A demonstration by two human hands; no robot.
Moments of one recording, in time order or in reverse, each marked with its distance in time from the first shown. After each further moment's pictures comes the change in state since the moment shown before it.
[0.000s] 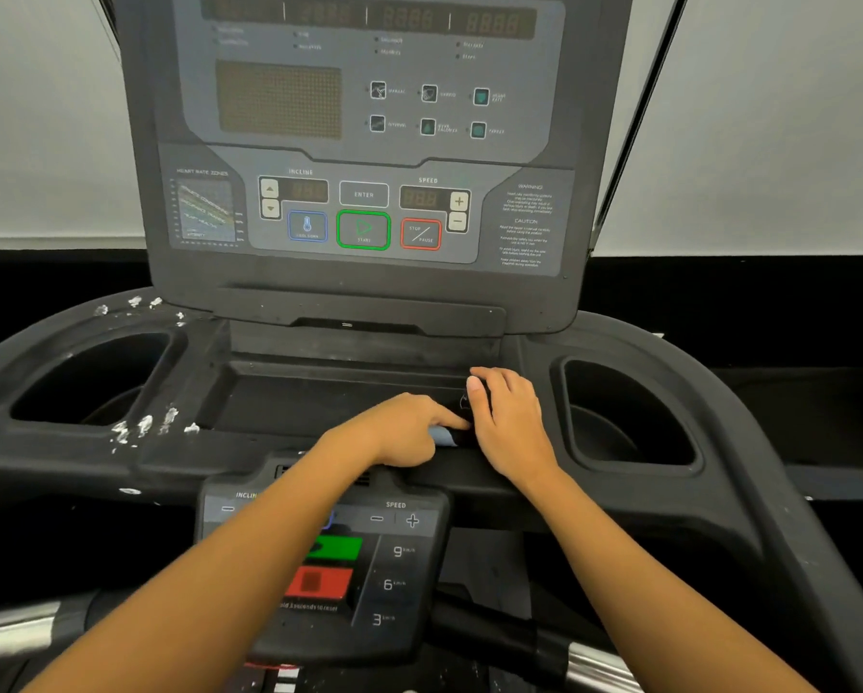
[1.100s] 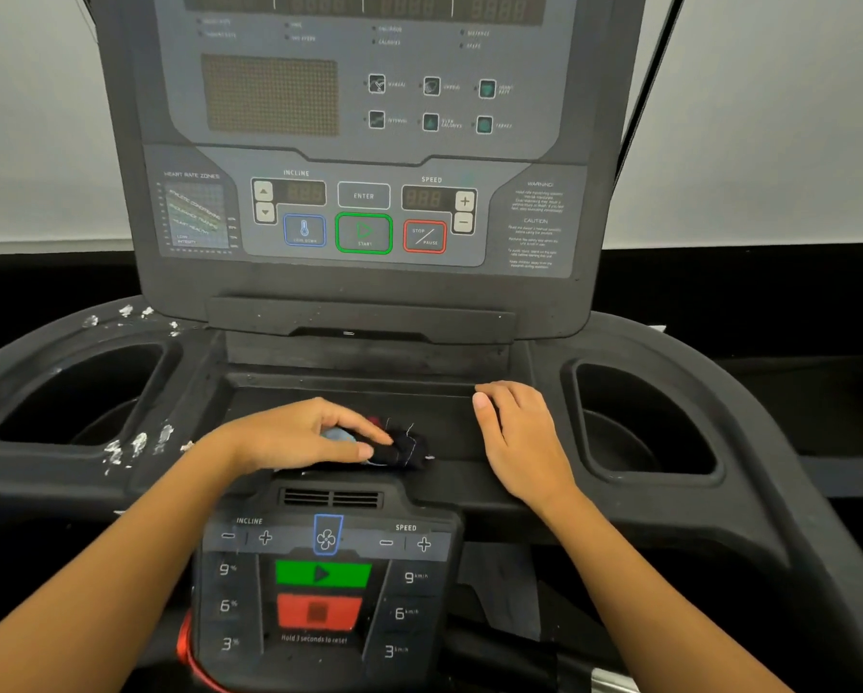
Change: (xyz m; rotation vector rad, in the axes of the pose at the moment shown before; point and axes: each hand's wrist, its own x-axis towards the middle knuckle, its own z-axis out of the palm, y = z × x) left_hand -0.038 -0.095 -0.033 -0.392 -0.138 0.027; right_hand -0.003 0.005 0.002 -0.072 -0.005 -0.035
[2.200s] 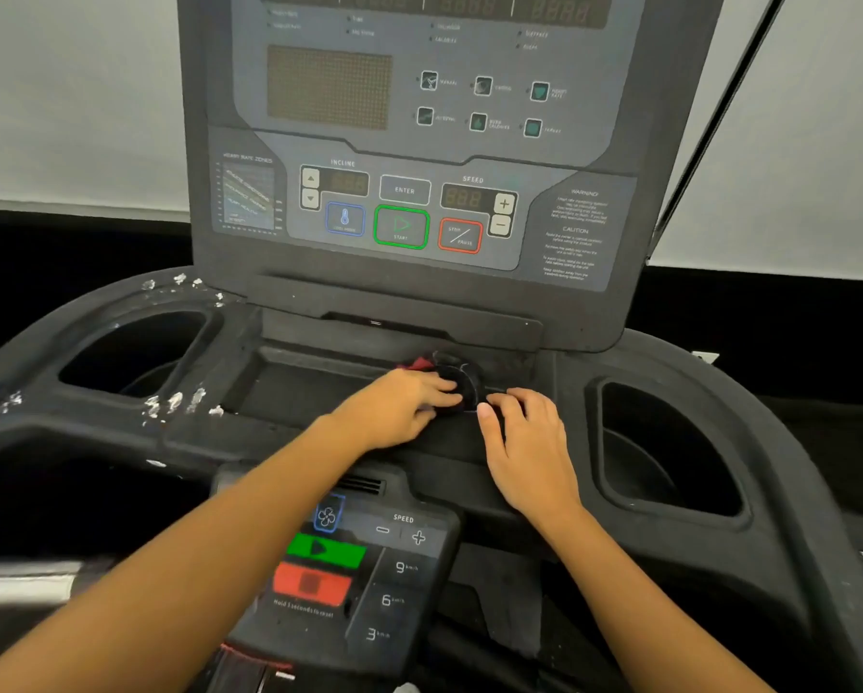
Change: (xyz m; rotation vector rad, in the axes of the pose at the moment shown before) left_hand 0.071 0.021 0.035 0.618 0.485 0.256; right_hand -0.001 -0.003 0.003 -0.104 -0.015 -0.068
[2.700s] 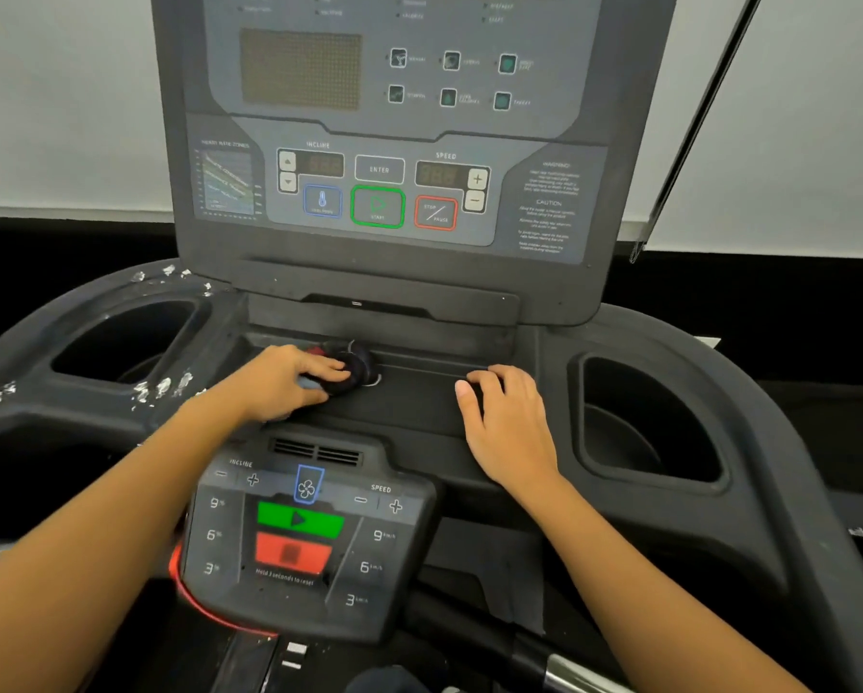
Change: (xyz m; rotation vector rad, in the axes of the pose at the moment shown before) left_hand -0.059 -0.052 -0.038 -0.091 -0.025 -0.359; right_hand -0.003 0.003 -0.003 0.029 -0.037 -0.016
